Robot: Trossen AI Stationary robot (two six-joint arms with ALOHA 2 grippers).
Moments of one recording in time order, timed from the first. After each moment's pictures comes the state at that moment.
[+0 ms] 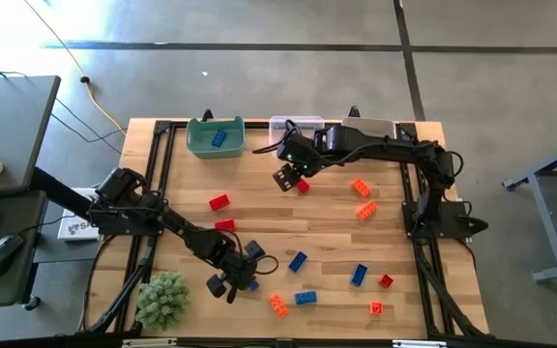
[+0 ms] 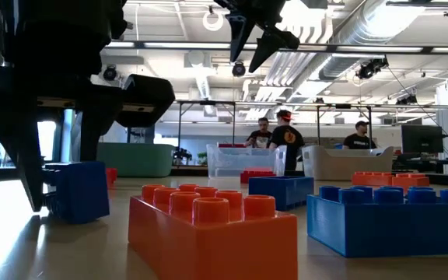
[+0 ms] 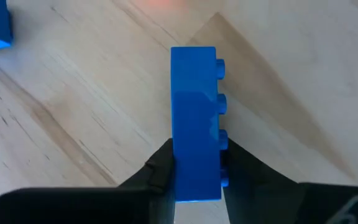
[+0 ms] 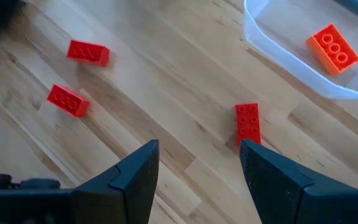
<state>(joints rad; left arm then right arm) -0.36 1.81 0.97 -0.30 0.04 0.37 -0.11 1.86 1.91 -1.17 0.16 0.73</state>
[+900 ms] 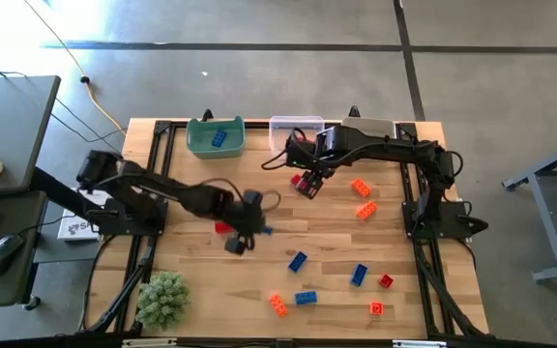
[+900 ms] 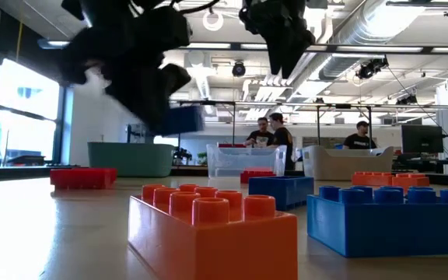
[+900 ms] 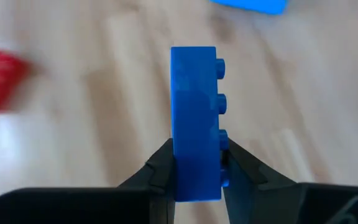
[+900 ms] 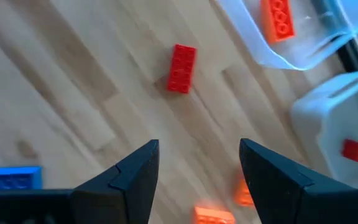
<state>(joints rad) -0.04 1.57 0.97 -0.43 -0.08 0.22 -0.11 1.86 1.91 -1.46 0.22 0.46</state>
